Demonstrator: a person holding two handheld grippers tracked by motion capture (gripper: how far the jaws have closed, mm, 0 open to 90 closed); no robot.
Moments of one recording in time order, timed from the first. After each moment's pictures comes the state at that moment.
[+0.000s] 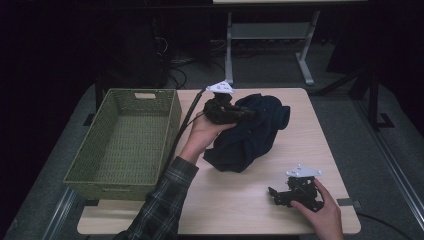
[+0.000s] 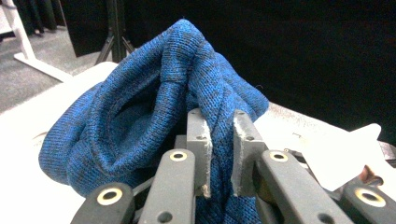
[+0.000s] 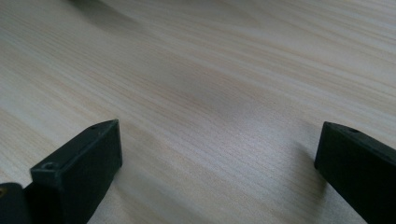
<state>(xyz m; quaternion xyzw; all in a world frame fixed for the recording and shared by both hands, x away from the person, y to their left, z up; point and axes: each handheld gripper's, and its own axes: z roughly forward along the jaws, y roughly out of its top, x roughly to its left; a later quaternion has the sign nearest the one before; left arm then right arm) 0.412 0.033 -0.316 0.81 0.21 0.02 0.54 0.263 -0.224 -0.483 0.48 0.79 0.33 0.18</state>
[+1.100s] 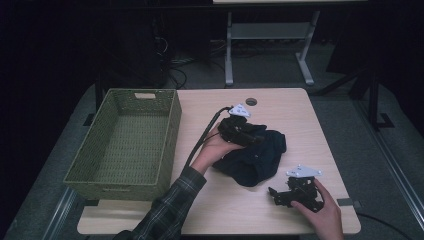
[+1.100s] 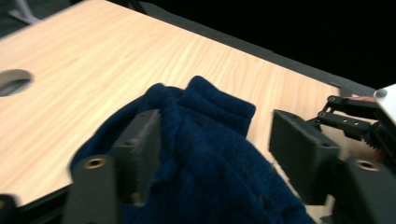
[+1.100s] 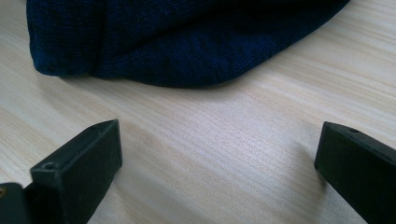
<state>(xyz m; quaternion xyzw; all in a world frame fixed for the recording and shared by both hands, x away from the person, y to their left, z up) 0.403 0.011 -0.375 0.85 0.22 0.04 0.47 0.262 -0.223 -0.483 0.48 0.79 0.33 0.18</state>
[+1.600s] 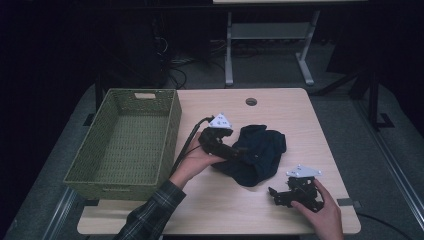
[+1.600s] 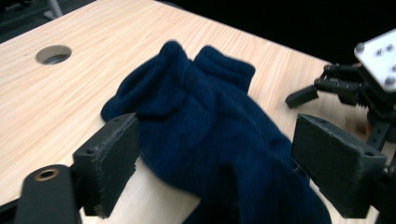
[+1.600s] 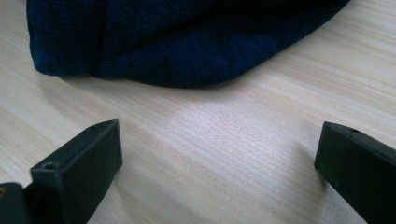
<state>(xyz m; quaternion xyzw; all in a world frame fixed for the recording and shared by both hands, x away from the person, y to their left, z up) 0.364 0.060 -0.377 0.85 0.23 0.07 0.46 0.262 -0.224 -0.483 0.48 0.79 0.33 0.18</state>
